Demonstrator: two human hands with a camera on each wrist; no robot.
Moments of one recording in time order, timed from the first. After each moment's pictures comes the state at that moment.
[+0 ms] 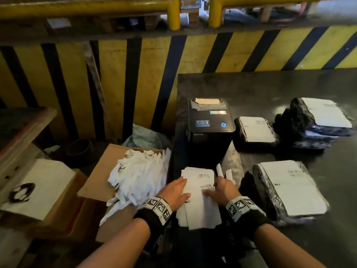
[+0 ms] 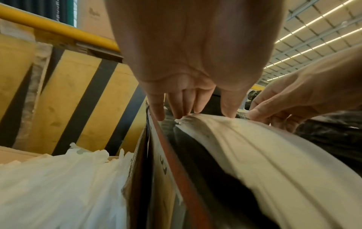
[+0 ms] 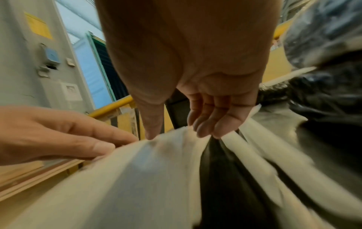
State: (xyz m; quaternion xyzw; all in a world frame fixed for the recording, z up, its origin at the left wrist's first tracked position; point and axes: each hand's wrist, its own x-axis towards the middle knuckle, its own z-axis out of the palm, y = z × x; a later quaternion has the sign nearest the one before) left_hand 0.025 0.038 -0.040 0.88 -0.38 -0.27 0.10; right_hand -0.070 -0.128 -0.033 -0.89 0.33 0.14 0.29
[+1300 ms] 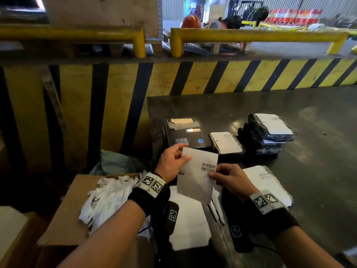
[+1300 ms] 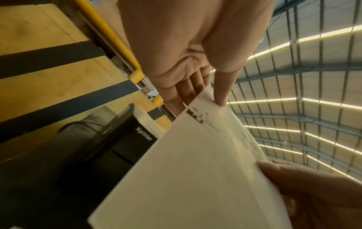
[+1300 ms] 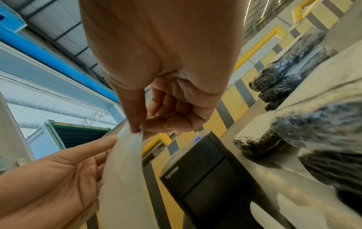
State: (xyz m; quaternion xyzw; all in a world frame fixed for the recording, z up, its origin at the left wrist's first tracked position) left_hand 0.064 -0.022 0.070 0.68 -0.36 -0.23 0.59; right_hand -0.097 -0.144 0.061 -0.75 0.27 -0.17 0.59
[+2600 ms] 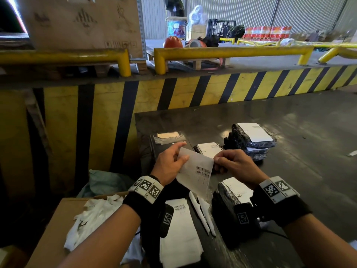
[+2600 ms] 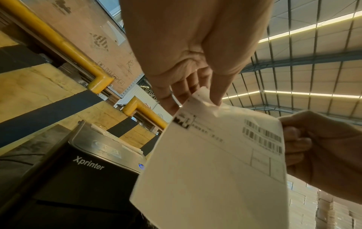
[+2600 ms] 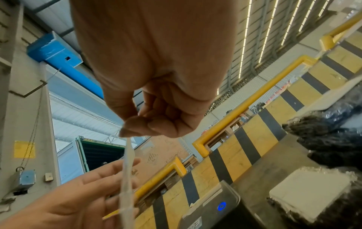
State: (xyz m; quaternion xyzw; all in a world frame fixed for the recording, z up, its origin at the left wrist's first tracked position) left_hand 0.053 -0.051 0.112 0.71 -0.47 -0.15 0.50; right_hand -0.125 -0.169 0.146 -0.78 0.23 -0.21 0.55
